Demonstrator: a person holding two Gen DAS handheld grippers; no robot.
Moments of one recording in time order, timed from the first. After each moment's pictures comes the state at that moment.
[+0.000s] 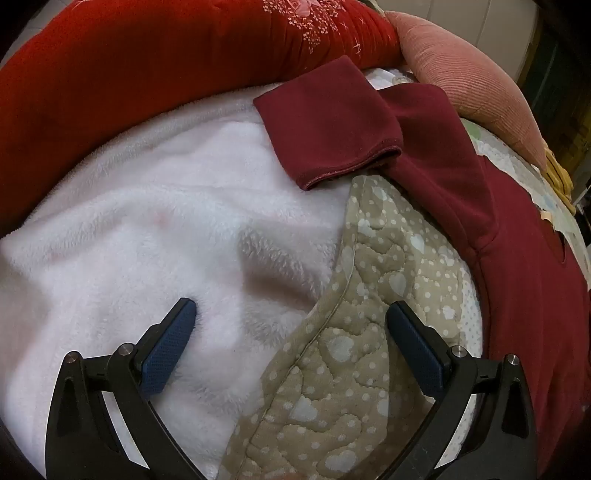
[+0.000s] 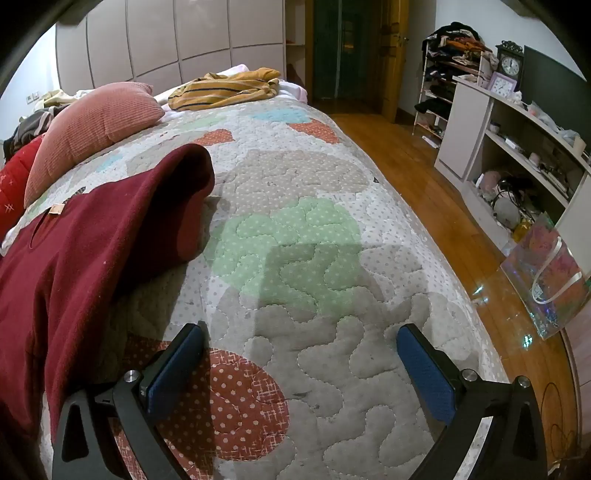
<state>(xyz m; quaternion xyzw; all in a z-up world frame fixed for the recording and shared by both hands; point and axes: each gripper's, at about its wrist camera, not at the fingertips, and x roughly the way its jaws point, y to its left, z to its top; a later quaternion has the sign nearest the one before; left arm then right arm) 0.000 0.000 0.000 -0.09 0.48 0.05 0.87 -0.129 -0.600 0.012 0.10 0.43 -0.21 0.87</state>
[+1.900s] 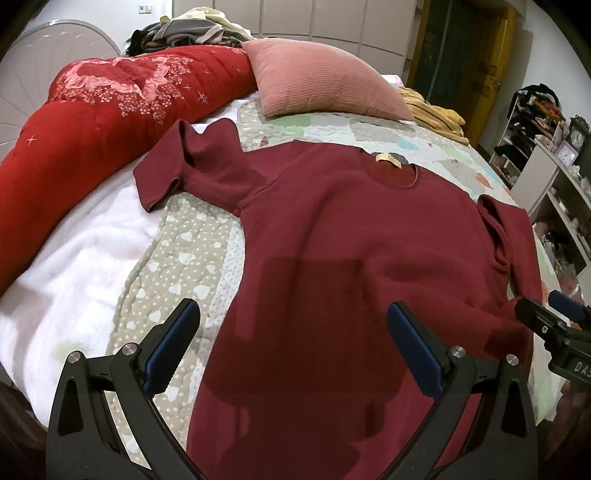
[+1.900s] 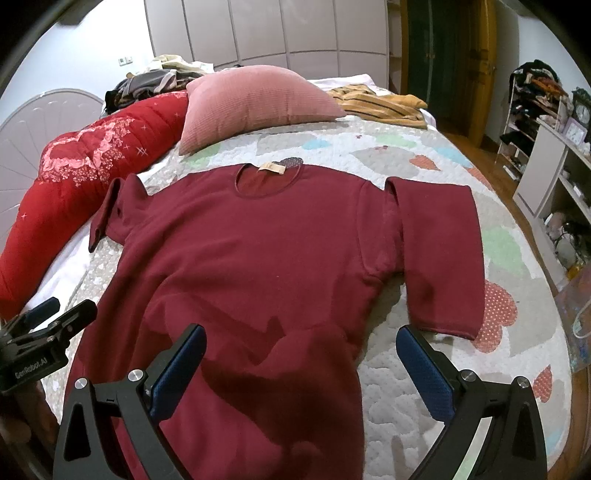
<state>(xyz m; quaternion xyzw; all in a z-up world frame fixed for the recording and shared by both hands) -0.108 -0.134 0.090 0.00 0.43 -0.10 0.90 -0.148 -0.353 0.088 0.07 0.44 -0.06 0.90</state>
